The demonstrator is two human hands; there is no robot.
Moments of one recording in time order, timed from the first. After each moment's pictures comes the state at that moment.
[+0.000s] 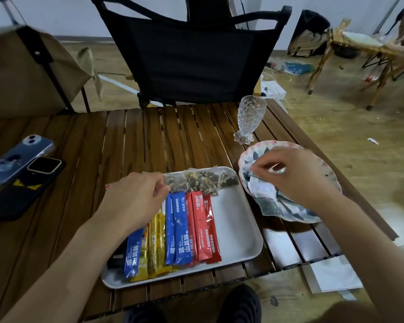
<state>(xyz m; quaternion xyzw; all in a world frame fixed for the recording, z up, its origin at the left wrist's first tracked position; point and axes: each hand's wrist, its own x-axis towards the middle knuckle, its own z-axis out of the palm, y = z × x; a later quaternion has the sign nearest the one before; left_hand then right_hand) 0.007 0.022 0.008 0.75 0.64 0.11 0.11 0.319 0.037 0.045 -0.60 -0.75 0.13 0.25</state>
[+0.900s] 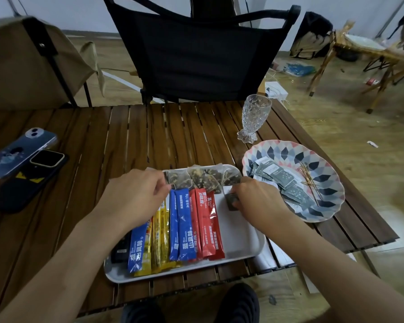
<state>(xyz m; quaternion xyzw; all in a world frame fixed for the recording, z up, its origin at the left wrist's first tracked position) -0.001 0.019 0.009 0.76 0.63 0.10 0.09 0.252 0.025 -0.005 -0.63 -0.77 0.00 -0.08</state>
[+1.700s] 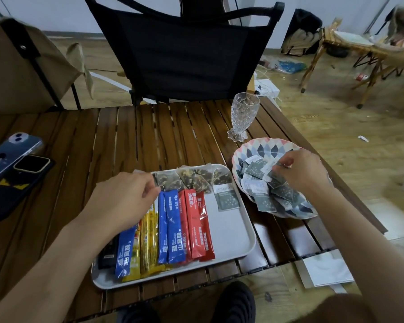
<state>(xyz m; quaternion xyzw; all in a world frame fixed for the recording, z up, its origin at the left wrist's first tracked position) 0.004 0.021 0.009 0.76 0.64 0.08 0.09 0.371 0.070 0.004 -0.79 -0.59 0.07 0.14</state>
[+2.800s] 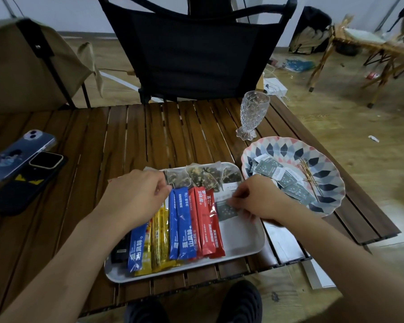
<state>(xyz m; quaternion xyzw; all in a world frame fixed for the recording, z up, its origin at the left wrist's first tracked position) 0.004 0.019 0.011 0.77 0.63 0.08 0.10 0.267 0.031 0.002 -0.68 -0.63 0.36 0.08</state>
